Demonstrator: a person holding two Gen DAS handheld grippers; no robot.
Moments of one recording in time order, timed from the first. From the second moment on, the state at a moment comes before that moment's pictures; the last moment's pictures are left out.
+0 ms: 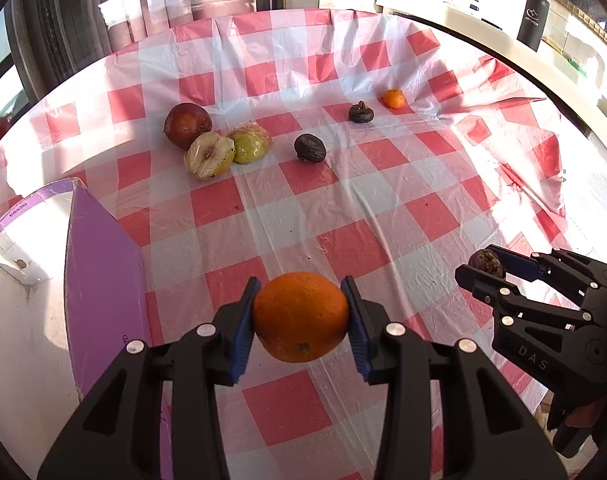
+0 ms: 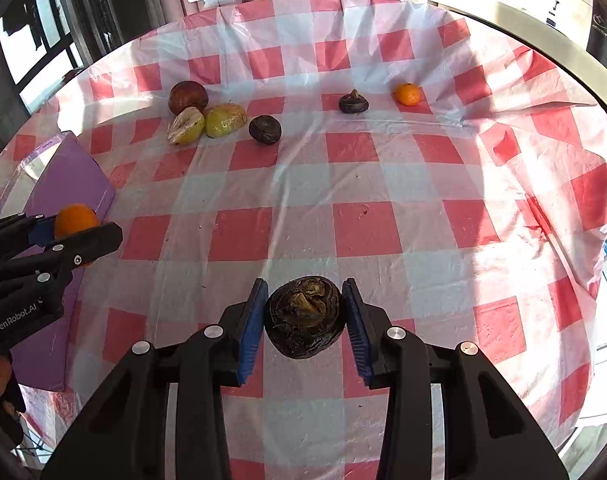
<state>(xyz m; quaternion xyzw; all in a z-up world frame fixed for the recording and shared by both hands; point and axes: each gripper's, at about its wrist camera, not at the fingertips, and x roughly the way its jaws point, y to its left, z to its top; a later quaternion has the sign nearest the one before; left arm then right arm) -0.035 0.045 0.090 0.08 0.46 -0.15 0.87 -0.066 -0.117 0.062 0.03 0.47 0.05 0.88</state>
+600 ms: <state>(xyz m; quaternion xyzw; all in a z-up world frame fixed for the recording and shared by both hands) -0.061 0.119 0.135 0.07 0.41 -0.16 0.90 -0.099 -0.030 0.090 0.00 0.44 0.08 0.90</state>
